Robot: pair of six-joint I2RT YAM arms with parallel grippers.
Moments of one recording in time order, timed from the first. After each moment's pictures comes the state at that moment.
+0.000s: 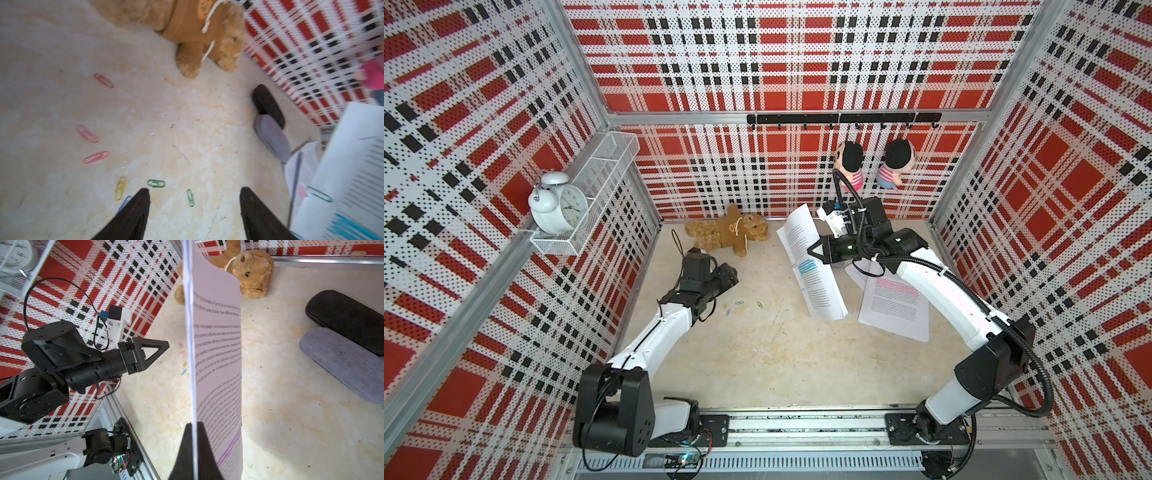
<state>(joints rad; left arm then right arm) -0.13 1.27 0.82 -0.14 0.17 -0.68 0.52 1.62 1.66 -0.68 -0.49 0.30</state>
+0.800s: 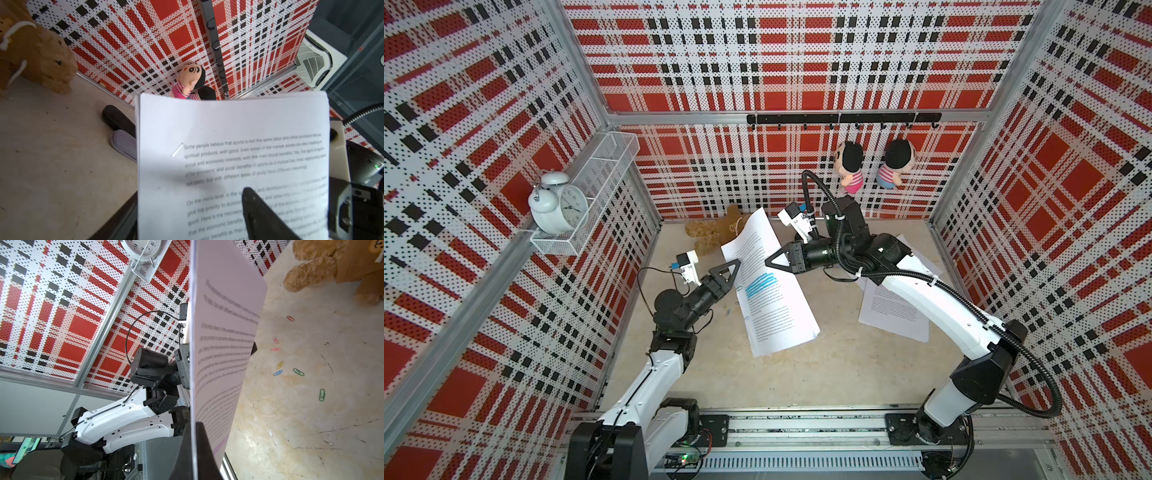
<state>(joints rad) -0.07 0.99 0.41 0.76 0.61 -1.15 0.75 1.64 1.78 -0.57 -0.70 0.56</state>
